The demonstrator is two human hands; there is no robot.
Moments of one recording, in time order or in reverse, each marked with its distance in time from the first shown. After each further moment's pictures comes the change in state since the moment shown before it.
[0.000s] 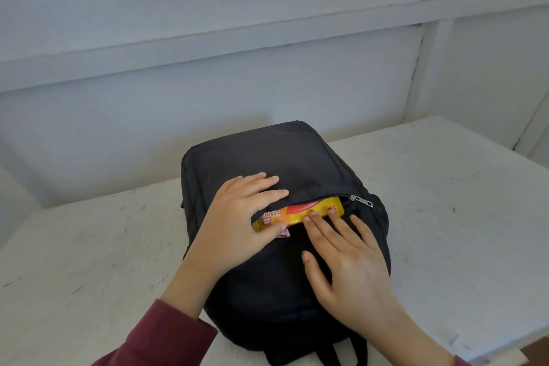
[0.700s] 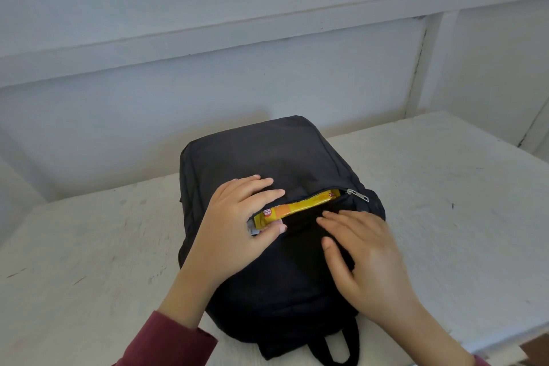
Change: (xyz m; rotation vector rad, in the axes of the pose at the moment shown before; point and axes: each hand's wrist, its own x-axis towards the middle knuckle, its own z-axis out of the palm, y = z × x) left_hand -0.012 0.012 0.005 -0.003 0.048 -0.046; right_hand 0.000 0.022 -0.017 0.219 0.116 0.029
